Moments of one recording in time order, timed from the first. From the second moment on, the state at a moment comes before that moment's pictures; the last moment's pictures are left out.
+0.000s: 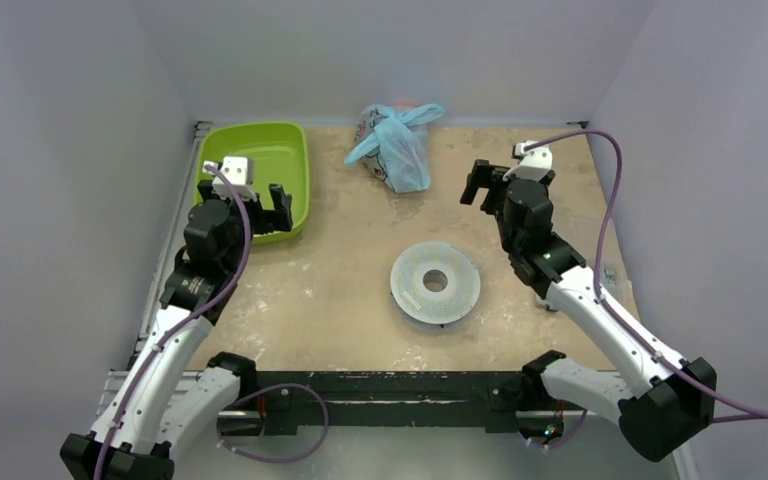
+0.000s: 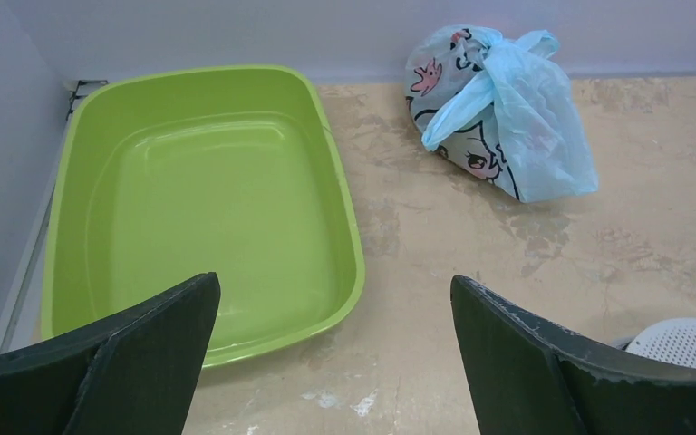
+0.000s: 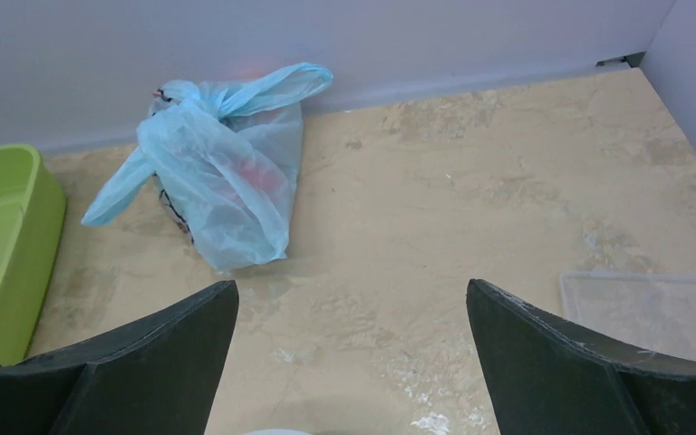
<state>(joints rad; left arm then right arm) -0.27 0.79 0.81 -0.18 -0.17 -0.10 0.48 1.04 0.89 -0.02 0.51 0.26</state>
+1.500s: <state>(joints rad) -0.43 1.00 0.91 -0.29 -0.10 -0.01 0.49 2.27 1.90 0.06 0.22 0.10</state>
